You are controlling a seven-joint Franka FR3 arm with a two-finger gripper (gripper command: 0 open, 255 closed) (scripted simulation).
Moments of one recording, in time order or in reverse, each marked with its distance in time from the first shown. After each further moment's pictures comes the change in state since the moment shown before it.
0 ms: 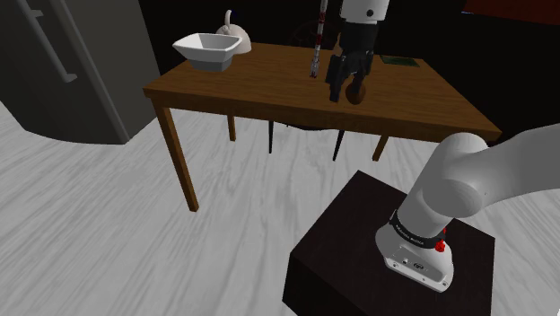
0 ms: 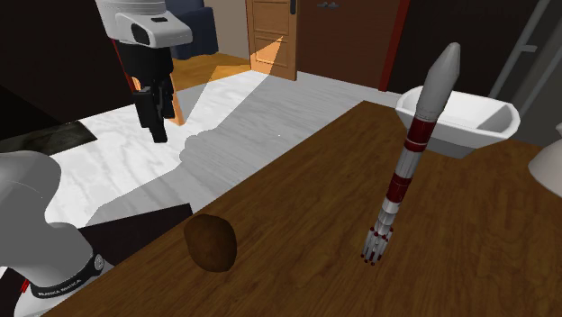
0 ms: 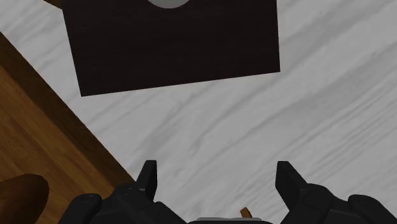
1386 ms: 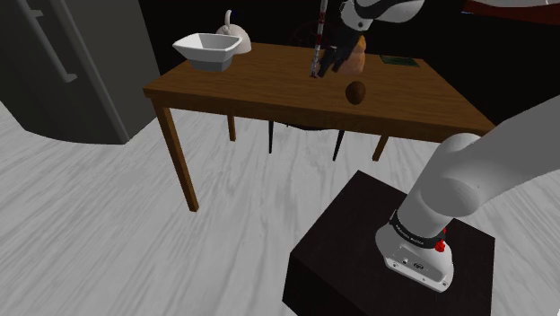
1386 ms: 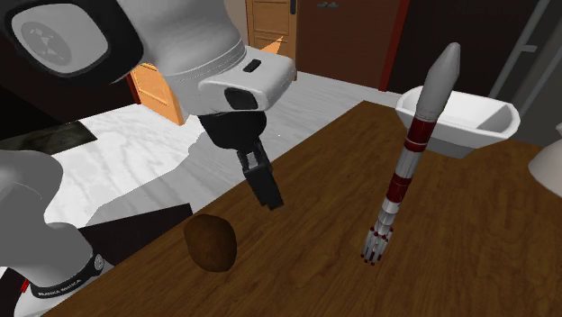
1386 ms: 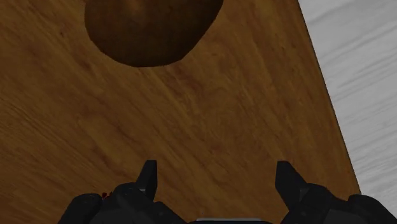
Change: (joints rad) arm -0.037 0.280 -0.359 0.034 -0.098 0.615 -0.451
